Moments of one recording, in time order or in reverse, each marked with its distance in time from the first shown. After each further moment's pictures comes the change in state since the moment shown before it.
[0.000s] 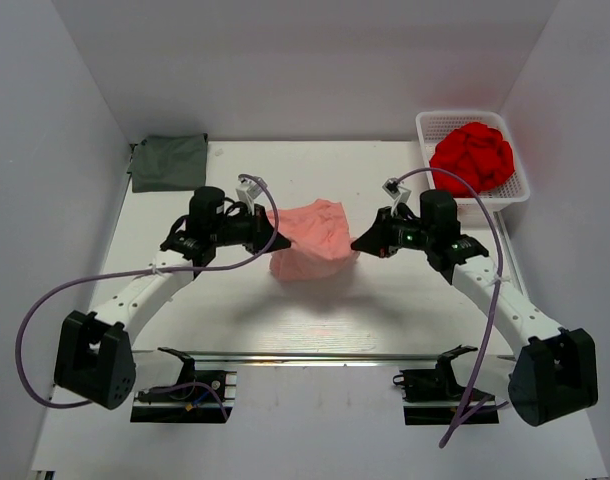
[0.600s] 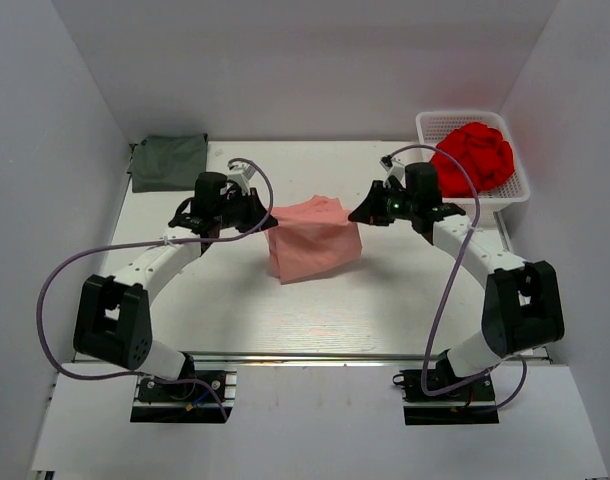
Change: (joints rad) left arm 0.067 0.183 0.110 -0.034 -0.264 -0.008; right arm -0.043 0.341 0.209 0.045 0.146 0.094
